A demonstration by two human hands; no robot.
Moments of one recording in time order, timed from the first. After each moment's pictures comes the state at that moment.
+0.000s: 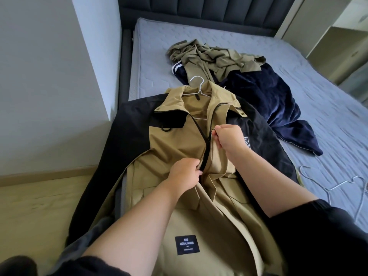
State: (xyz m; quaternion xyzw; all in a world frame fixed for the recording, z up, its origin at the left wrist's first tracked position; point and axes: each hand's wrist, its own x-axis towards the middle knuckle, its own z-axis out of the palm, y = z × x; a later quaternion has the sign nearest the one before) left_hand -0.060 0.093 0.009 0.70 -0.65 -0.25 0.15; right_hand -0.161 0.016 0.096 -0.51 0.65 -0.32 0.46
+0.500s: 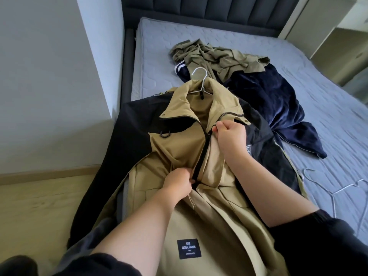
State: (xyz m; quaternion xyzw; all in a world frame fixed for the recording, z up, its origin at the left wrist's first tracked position) left_hand -0.048 0.104 -0.012 0.72 -0.61 -0.33 0.09; right_hand -0.150 0.033 0.104 -0.56 0.61 -0.41 0.38
